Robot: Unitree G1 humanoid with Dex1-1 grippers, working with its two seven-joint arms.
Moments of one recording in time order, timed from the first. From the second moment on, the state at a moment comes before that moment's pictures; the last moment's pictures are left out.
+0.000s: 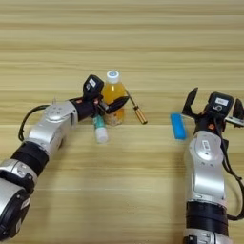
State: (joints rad) left arm -0.68 -0.08 -0.14 0.80 -0.09 -0.06 -0.60; right arm -0.17 -0.11 -0.30 0.05 0.01 0.04 -0.25
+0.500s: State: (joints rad) left arm -0.68 0.01 0.02 0.52 -0.14 0.04 -0.46; right arm -0.17 -0.11 -0.30 0.05 0.01 0.04 -0.25
